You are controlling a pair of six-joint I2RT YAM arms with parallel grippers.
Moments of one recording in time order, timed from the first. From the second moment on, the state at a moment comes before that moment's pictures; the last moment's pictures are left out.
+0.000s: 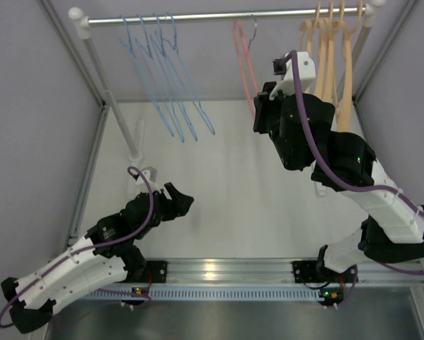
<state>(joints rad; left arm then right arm) -0.92 0.54 0.61 -0.55 -0.39 -0.92 1.21 1.44 2.12 -0.80 1.00 0.22</state>
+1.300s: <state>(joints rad) -0.92 0.55 0.64 -0.60 -0.39 -0.90 1.00 1.44 1.99 -0.61 0.75 0.12</state>
